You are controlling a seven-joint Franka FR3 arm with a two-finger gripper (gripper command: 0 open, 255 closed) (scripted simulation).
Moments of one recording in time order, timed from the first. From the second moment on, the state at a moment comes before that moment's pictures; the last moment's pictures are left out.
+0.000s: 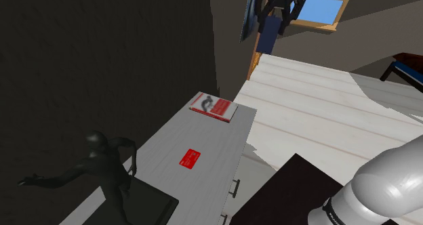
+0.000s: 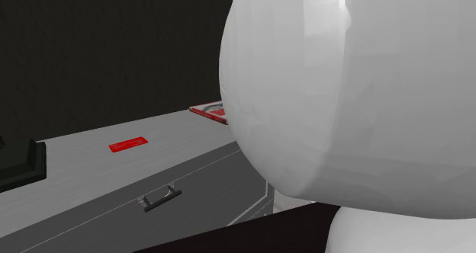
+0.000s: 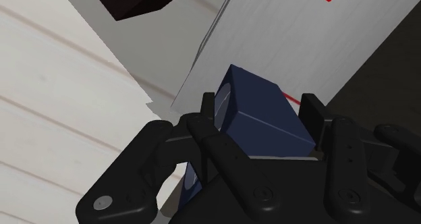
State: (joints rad) arm -0.23 -0.24 0.24 -1.50 0.07 1.27 0.60
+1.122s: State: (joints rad) arm -0.13 -0.33 0.43 -1.50 0.15 1.20 0.92
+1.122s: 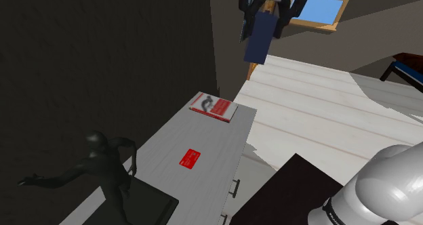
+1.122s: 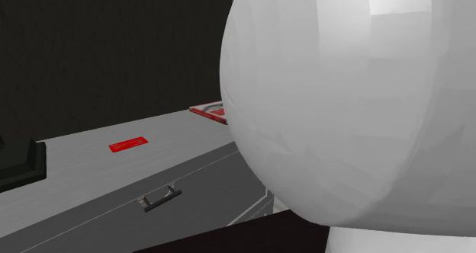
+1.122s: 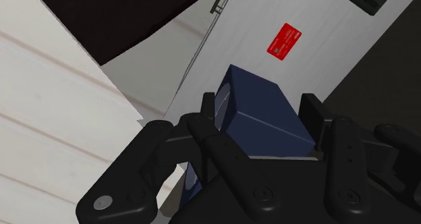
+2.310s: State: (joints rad) arm 0.00 -0.08 0.92 -1.23 0.07 1.19 1.53
